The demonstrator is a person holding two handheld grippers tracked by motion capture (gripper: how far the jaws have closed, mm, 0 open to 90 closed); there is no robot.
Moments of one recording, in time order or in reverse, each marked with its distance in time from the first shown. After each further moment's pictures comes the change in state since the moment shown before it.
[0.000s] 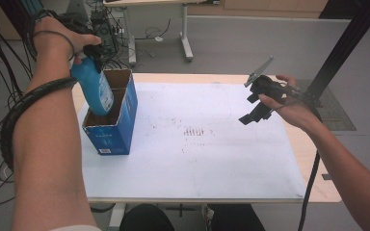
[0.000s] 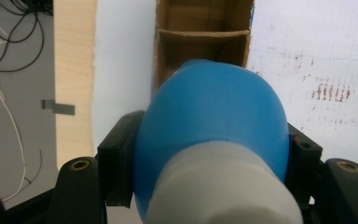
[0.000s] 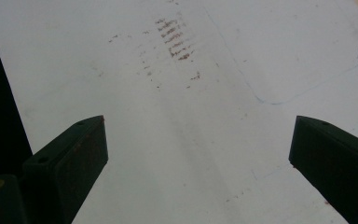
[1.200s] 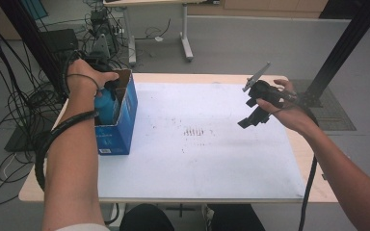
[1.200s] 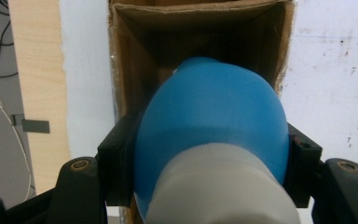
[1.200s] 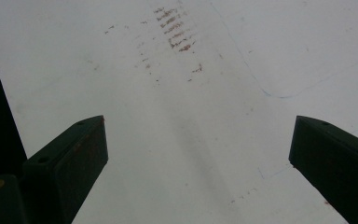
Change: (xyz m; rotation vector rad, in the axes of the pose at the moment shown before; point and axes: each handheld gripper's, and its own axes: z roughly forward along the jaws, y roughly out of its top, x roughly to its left) left arm -0.012 0.001 0.101 0.035 0.042 0.057; right arm -0.001 -0.008 0.016 0.014 0.005 0.013
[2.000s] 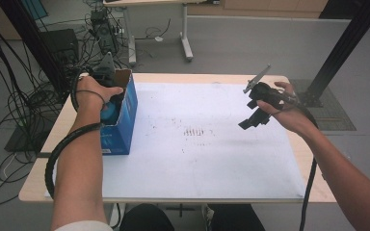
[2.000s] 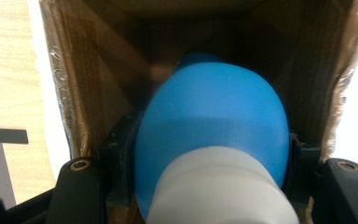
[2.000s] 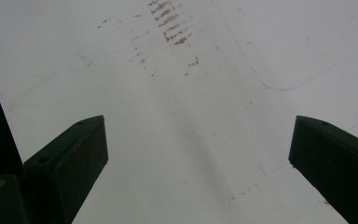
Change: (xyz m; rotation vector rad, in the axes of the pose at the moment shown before) left arm -0.001 0.000 0.046 0.034 0.005 0.035; right arm -0.005 -0.007 0.006 0.007 -0.001 0.024
